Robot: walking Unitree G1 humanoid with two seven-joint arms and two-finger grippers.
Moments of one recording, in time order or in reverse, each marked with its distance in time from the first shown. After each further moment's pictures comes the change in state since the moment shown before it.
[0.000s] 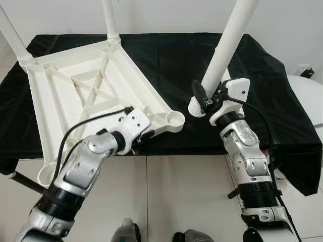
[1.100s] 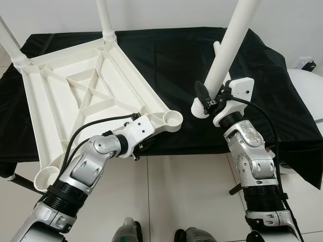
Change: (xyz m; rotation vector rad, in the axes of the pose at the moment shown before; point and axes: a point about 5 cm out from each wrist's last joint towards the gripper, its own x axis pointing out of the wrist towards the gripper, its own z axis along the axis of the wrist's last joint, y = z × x) left arm 0.010 -0.015 -0.012 0.038 0.053 -0.134; right arm -0.006 0.000 0.007 -0.010 0.021 0.013
